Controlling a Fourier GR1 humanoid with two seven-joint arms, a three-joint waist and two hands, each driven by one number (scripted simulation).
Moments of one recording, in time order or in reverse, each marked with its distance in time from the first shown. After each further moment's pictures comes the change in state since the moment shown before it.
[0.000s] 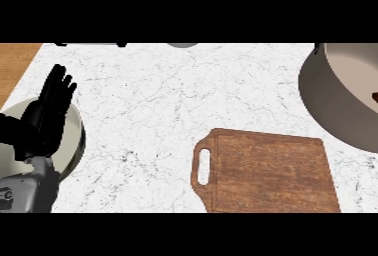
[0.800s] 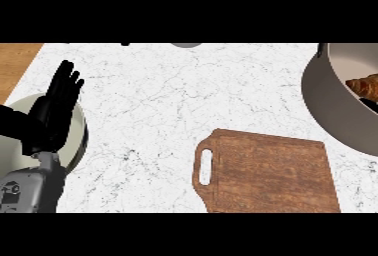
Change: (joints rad) left arm -0.034 -0.014 -0.014 0.016 0.000 -0.008 0.005; right arm -0.287 -0.074 0.073 0.739 0.348 -0.350 -0.266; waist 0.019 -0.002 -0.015
